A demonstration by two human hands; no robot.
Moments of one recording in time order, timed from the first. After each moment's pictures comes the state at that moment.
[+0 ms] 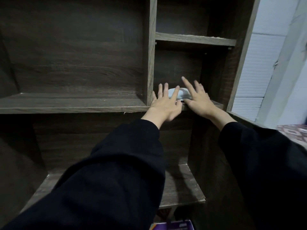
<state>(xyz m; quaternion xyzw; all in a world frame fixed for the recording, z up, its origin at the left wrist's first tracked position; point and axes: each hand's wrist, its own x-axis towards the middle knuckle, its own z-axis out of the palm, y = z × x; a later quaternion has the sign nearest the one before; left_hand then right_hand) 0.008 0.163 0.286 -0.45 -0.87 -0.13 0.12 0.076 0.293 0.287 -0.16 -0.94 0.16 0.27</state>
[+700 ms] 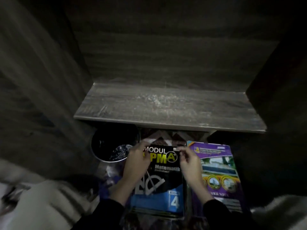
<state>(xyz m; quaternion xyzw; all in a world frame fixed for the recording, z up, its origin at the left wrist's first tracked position) 0.050 -0.104 -0.117 -0.19 -0.90 -0.40 -0.03 0.130 0.064 -0.140 -0.25 -0.84 0.45 0.17</state>
